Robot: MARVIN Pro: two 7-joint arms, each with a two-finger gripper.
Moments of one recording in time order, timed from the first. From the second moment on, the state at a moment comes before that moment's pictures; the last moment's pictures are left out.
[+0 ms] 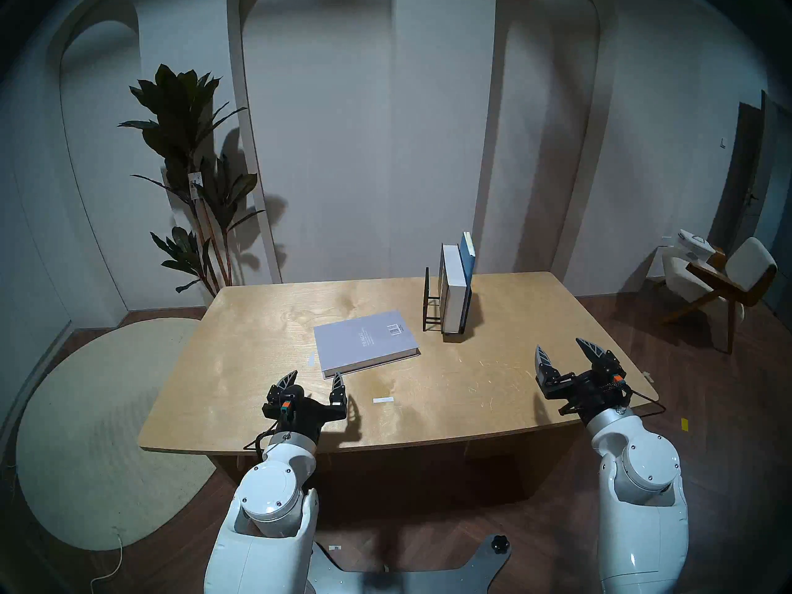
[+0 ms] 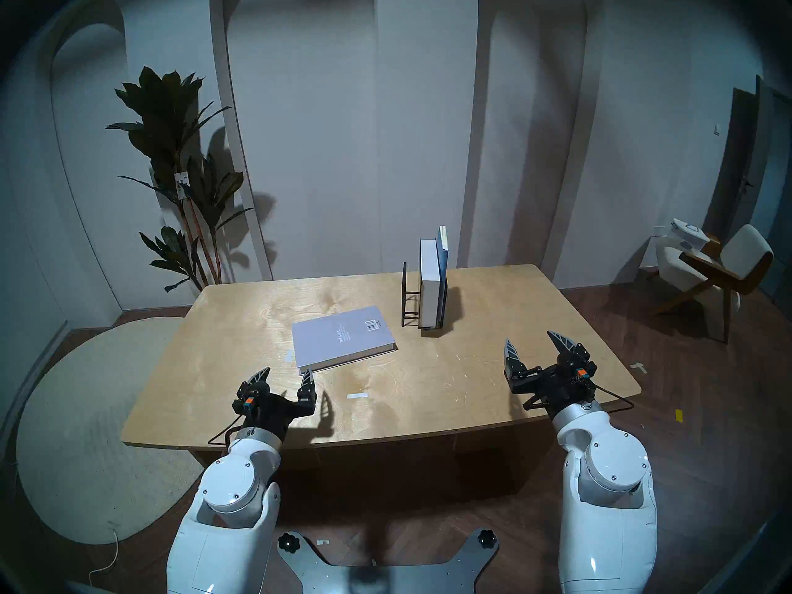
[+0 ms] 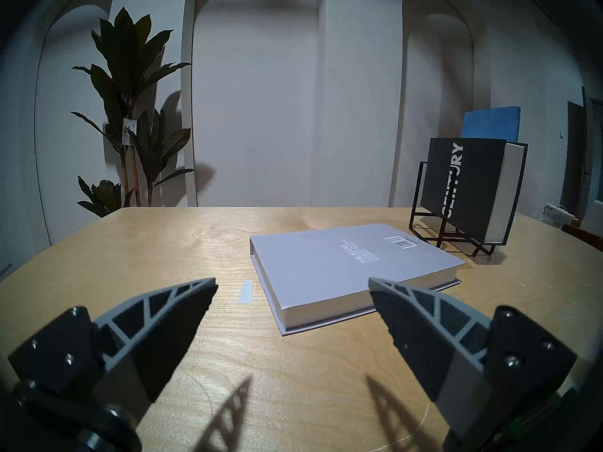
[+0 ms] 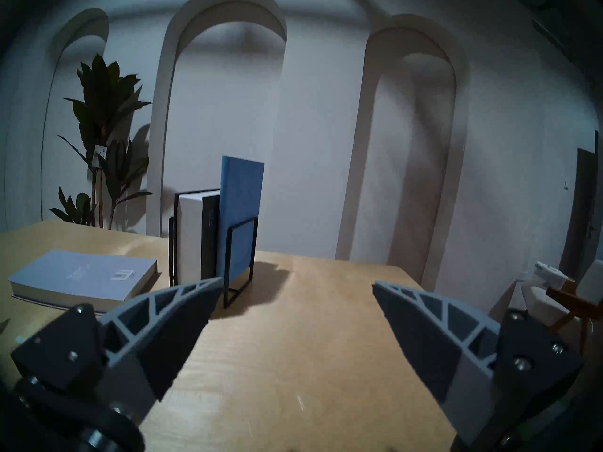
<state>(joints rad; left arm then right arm) 1.91 -1.61 -1.56 -1.78 0.02 -0.02 -0.01 -1.88 -1.59 1.92 -1.93 -0.01 -0.04 0.43</state>
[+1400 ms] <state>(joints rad) 1.63 -1.56 -1.24 -1.74 -0.09 0.22 -0.05 -1.83 -1.59 1.94 -1.84 -0.02 -0.07 0.38</state>
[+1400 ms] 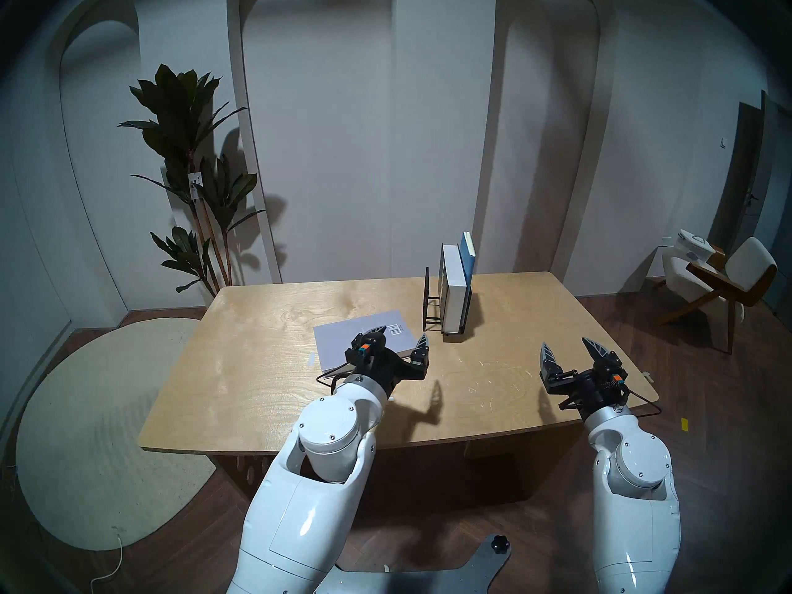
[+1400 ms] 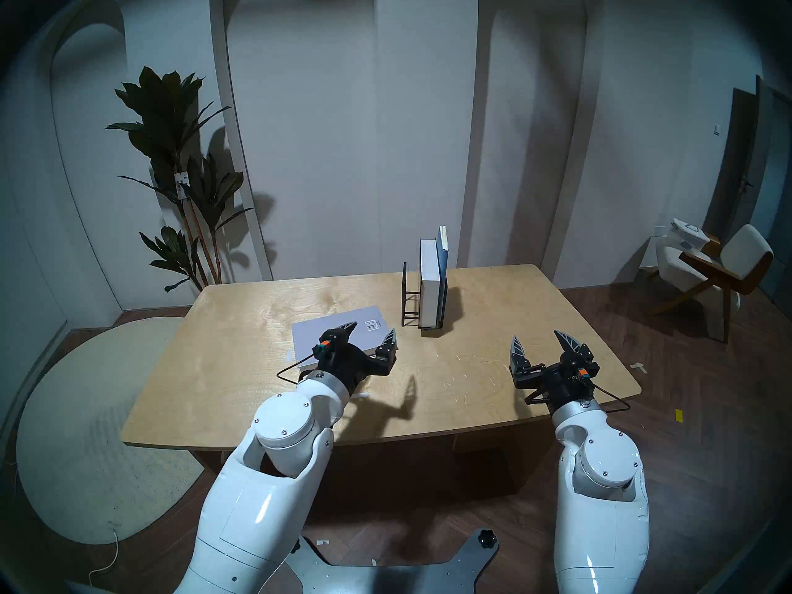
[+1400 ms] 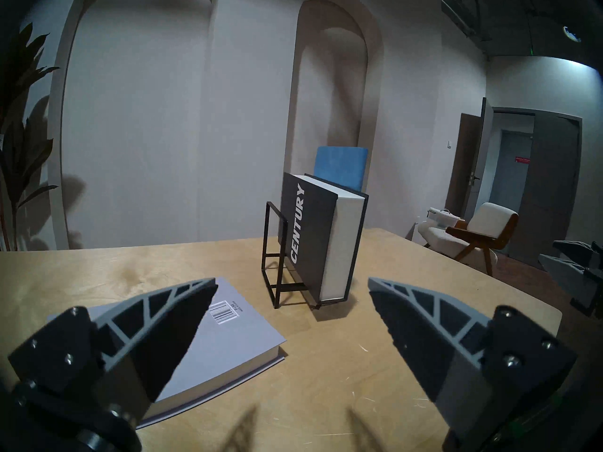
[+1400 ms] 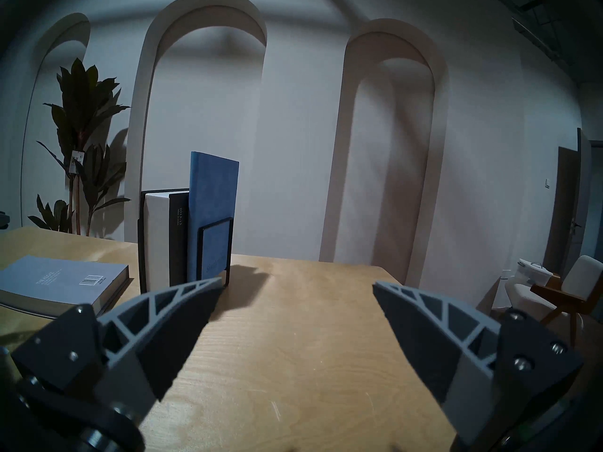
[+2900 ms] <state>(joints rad) 1.27 -1.67 -0.95 -1.31 -0.22 0.14 0.26 -1.81 -1.59 1.96 -1.79 0.00 -0.05 0.34</state>
